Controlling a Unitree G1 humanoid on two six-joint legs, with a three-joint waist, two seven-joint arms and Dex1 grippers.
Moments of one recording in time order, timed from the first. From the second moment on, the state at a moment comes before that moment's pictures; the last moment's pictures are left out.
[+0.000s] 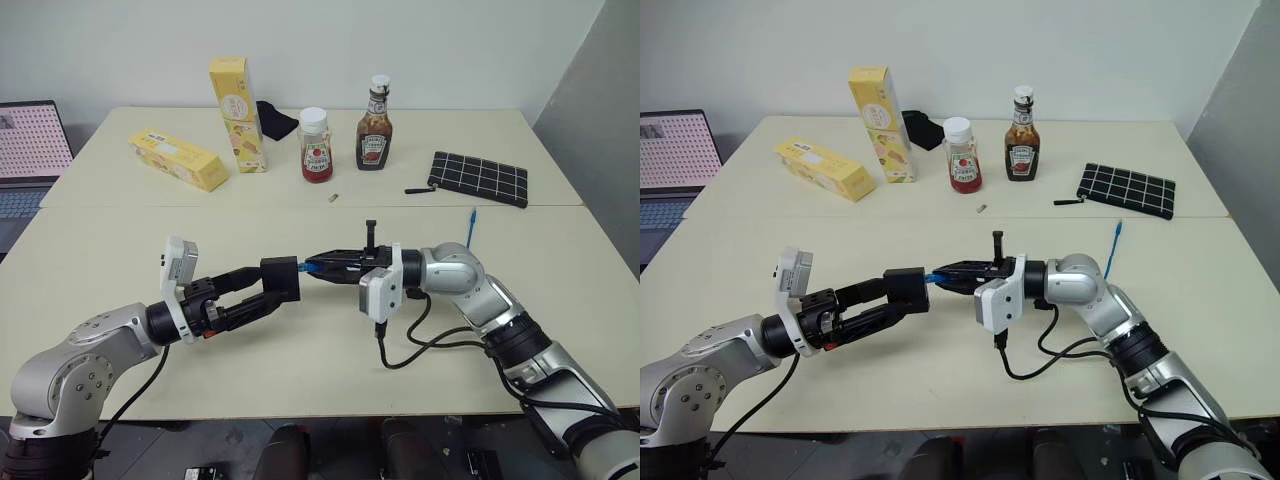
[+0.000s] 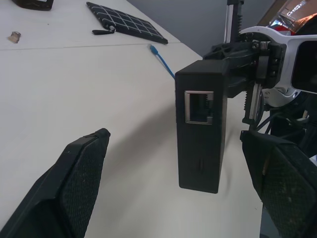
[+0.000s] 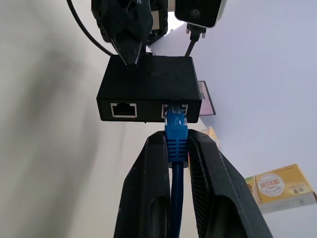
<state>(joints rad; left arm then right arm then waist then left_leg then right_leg) -0.08 0.71 0.30 -0.35 -0.96 0.82 -0.86 -0.70 -0.42 0.45 0.21 -0.14 -0.72 0.78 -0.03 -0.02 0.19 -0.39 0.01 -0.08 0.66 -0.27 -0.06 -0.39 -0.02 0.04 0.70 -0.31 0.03</state>
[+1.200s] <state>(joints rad) -0.14 0.71 0.25 -0.30 -0.97 0.82 -0.93 -0.72 -0.50 0.44 0.29 -0.17 -0.94 0.72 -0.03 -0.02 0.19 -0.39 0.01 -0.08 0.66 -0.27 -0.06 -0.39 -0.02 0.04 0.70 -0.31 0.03</state>
